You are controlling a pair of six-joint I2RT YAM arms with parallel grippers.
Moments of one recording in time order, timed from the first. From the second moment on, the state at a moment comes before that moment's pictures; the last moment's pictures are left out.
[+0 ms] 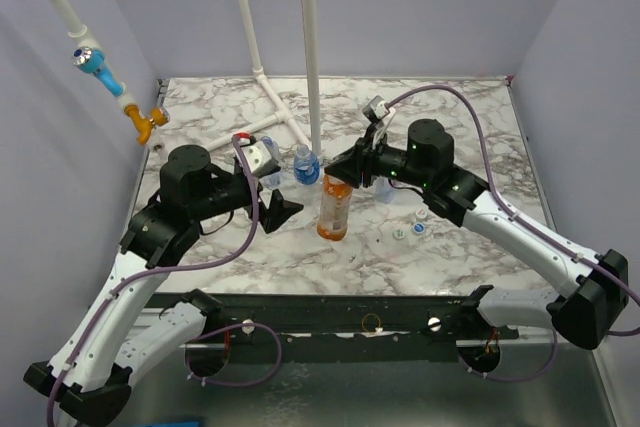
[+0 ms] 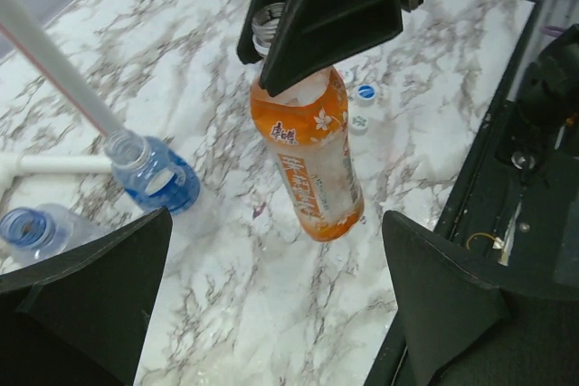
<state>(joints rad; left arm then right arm) -0.50 0.81 1.06 -0.53 0.59 0.15 0.73 1.22 1.08 0.01 -0.41 0.21</state>
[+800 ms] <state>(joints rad) -0.43 0.96 1.18 -0.76 0.25 0.04 0.78 1.38 0.87 0.29 -0.11 0.14</state>
